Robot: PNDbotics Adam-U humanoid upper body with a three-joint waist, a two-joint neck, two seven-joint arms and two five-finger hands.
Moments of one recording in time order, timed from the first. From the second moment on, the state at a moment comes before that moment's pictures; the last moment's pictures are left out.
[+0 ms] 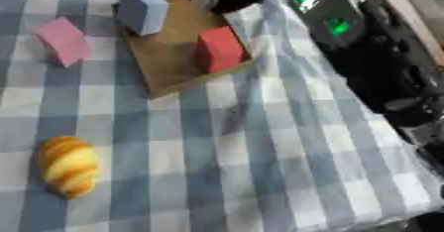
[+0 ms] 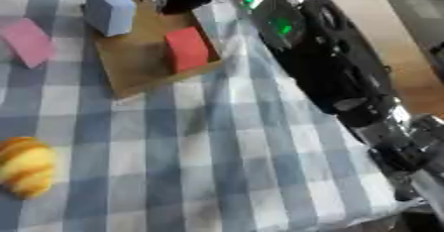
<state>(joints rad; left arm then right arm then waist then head) -0.23 0.46 0.03 -1.98 0.06 -0.31 0.55 -0.89 -0.78 0.23 -1.86 0.47 0.06 0.32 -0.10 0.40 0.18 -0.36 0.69</state>
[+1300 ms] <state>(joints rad) 0.01 0.98 -0.05 -1.98 -0.14 -0.22 0.60 -0.31 -1.02 -0.02 -1.99 0.06 -0.51 -0.45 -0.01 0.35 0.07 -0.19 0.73</state>
